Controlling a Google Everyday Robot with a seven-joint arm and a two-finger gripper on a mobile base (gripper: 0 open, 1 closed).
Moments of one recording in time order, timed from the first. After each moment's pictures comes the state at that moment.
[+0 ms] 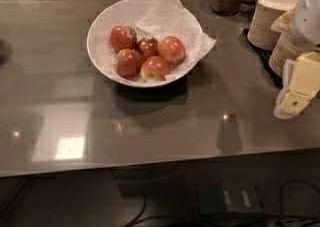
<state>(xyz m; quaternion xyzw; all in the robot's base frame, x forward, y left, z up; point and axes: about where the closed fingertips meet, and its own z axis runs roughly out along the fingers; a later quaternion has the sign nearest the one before) 0.438 -0.217 0.976 -0.60 0.78 -0.03 0.16</state>
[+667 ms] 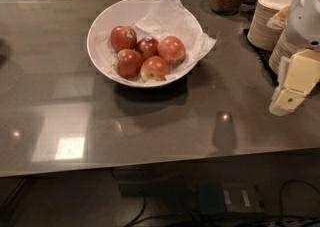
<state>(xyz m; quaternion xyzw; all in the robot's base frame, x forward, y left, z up) 0.446 -0.210 0.977 -0.61 0.77 -0.04 0.16</state>
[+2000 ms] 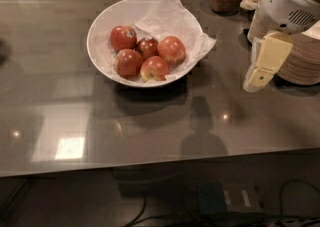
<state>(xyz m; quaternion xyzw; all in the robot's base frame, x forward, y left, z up) 0.495 -0.175 0.987 -0.65 0.73 -0.04 0.22</state>
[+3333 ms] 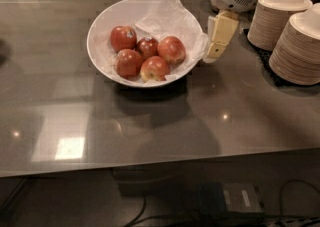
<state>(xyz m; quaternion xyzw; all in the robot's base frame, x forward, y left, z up) 0.589 -0.106 0.987 -0.71 0.64 -0.02 0.28</state>
